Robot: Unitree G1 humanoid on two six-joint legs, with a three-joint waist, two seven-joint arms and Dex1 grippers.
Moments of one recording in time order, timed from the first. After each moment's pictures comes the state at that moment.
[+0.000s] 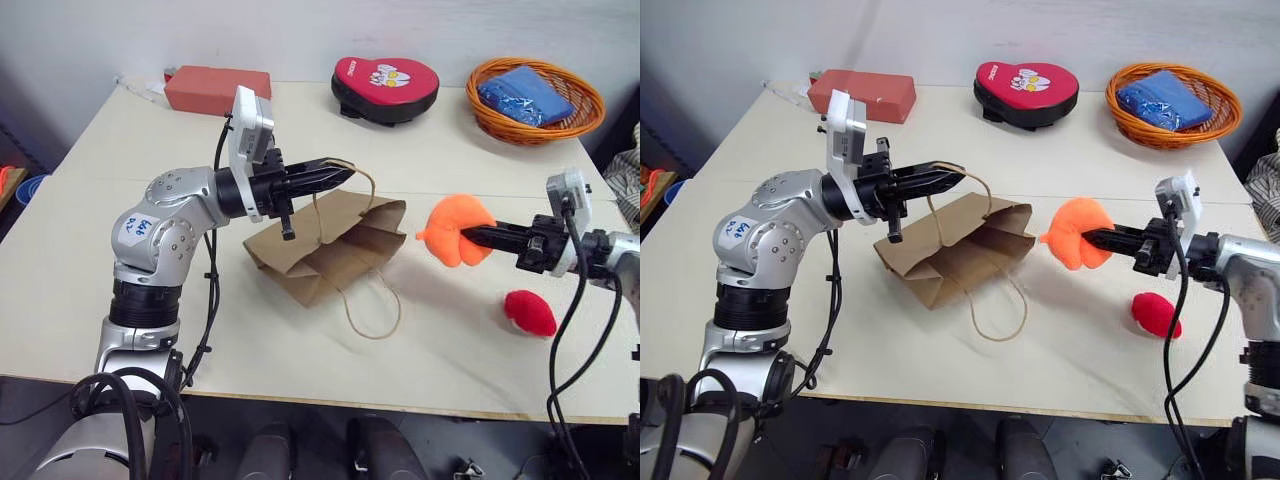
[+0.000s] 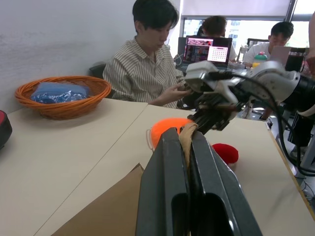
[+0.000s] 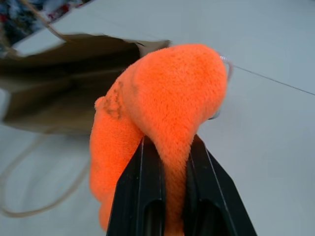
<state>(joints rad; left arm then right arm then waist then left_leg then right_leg) -0.86 0.44 0.02 -0.03 -0.62 0.63 -0.92 -0.48 -0.90 -0.25 -0.02 0.72 0.89 1.10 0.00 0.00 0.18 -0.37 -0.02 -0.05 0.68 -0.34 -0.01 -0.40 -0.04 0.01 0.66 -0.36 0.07</state>
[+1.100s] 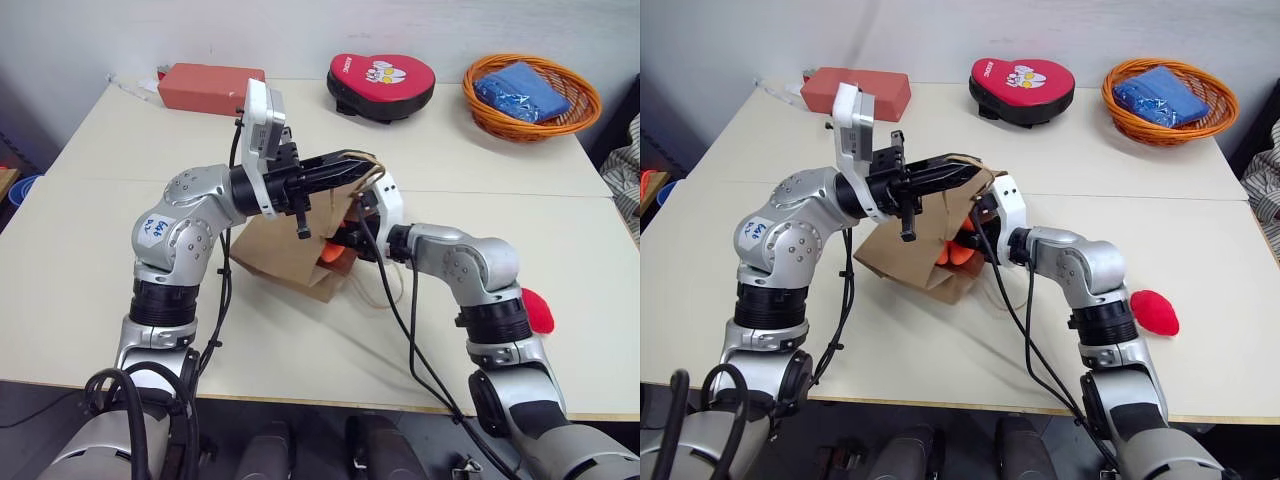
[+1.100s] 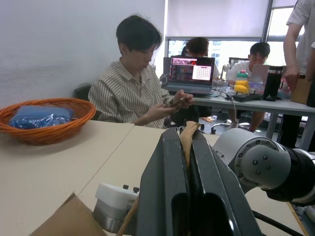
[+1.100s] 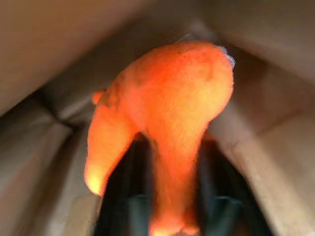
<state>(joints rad) -0.88 0.35 0.02 -0.02 -0.63 0.58 -0.93 -0.76 -0.28 0.04 0.04 0.54 1.01 0.51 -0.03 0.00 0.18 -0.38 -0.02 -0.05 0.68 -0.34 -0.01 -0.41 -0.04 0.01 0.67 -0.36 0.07</state>
